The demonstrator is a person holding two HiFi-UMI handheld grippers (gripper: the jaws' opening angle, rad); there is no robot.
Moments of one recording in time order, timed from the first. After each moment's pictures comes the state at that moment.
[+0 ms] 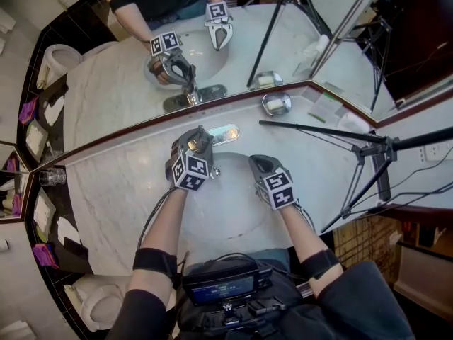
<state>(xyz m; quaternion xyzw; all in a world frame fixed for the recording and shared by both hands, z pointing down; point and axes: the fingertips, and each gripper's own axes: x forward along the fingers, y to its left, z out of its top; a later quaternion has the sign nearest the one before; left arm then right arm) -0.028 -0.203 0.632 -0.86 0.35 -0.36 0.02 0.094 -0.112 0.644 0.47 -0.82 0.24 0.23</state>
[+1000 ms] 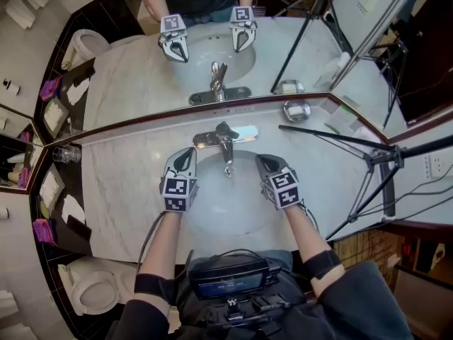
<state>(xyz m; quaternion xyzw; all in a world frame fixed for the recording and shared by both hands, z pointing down) -0.146 -0.137 0.562 -0.83 0.49 -0.23 -0.10 0.051 -0.112 0.618 0.44 -0.85 0.20 0.22</state>
